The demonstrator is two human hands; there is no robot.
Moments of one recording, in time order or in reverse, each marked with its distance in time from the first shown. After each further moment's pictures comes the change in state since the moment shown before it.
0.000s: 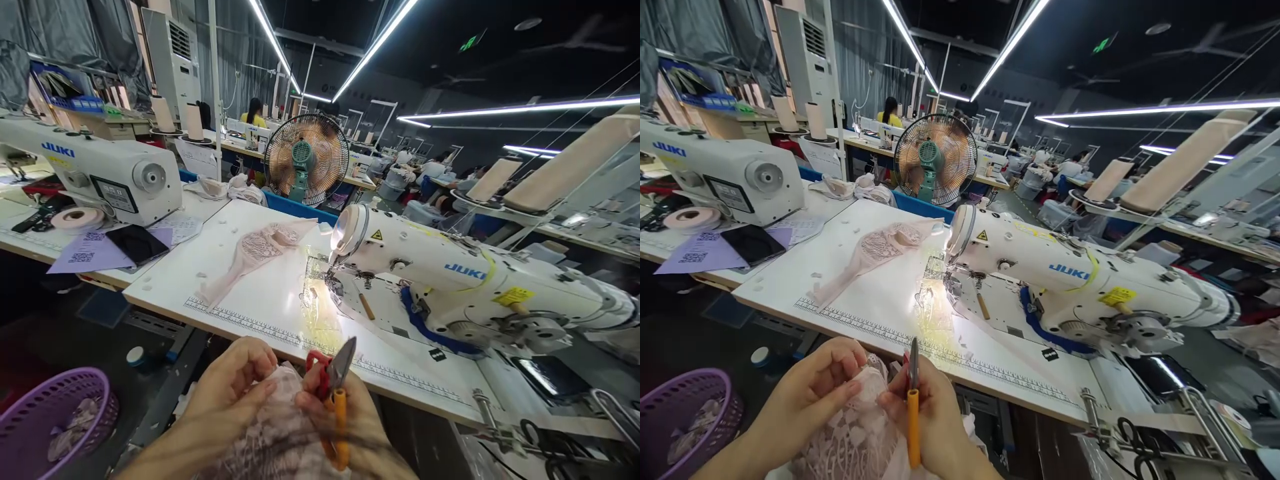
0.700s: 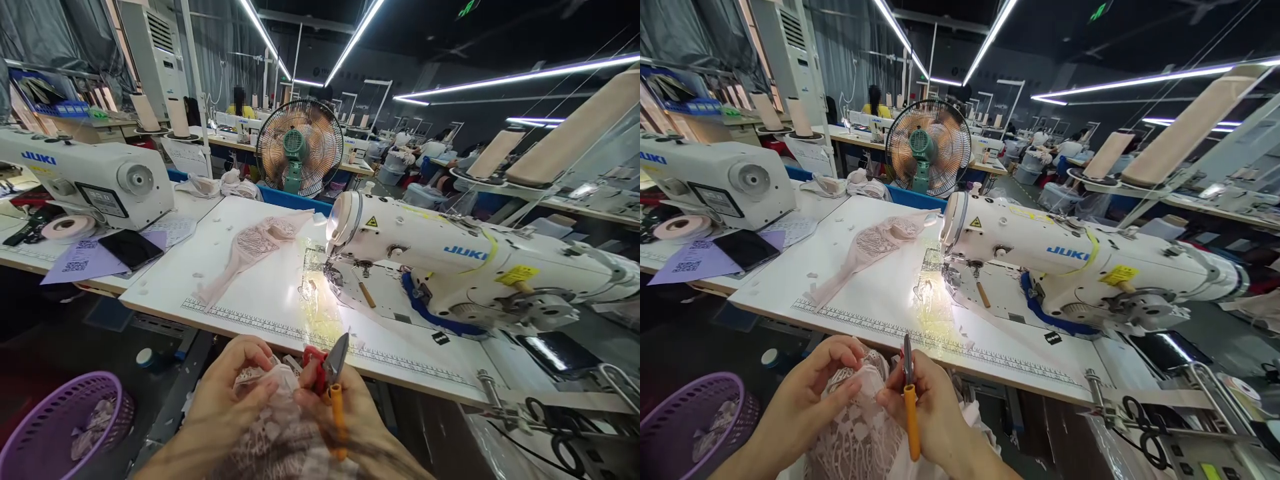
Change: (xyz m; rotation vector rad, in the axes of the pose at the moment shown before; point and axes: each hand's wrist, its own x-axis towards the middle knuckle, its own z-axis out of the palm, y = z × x) left_hand -0.001 0.003 0.014 0.168 0.178 0.071; right_hand -0.003 -0.002 0.004 0.132 -0.054 0.039
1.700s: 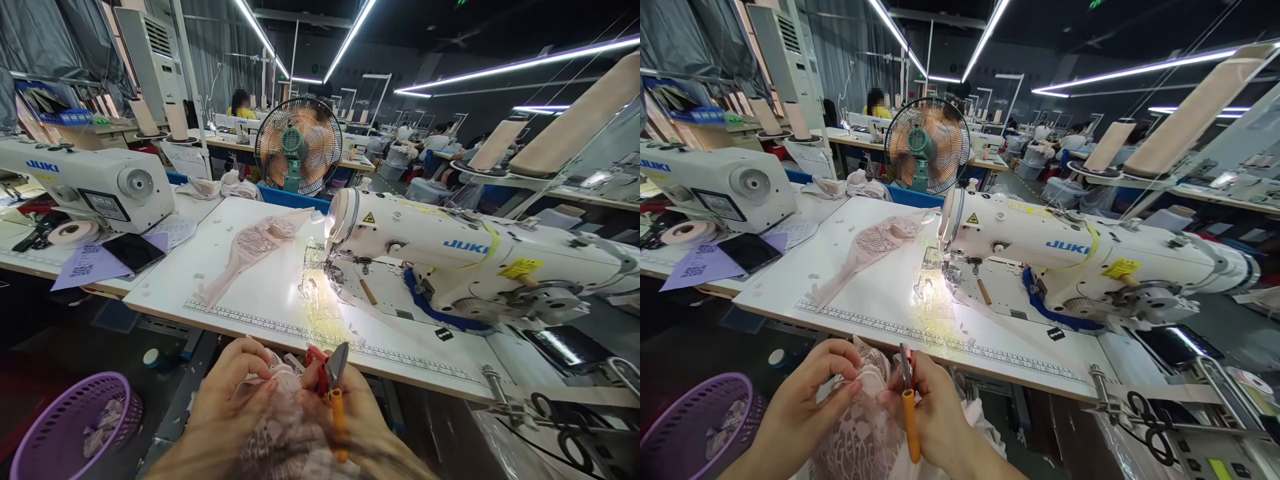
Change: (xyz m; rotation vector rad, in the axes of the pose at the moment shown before) left_hand -0.010 0.009 0.013 0.186 0.125 0.084; right_hand -0.004 -0.008 -0.003 -0.184 0.027 -0.051
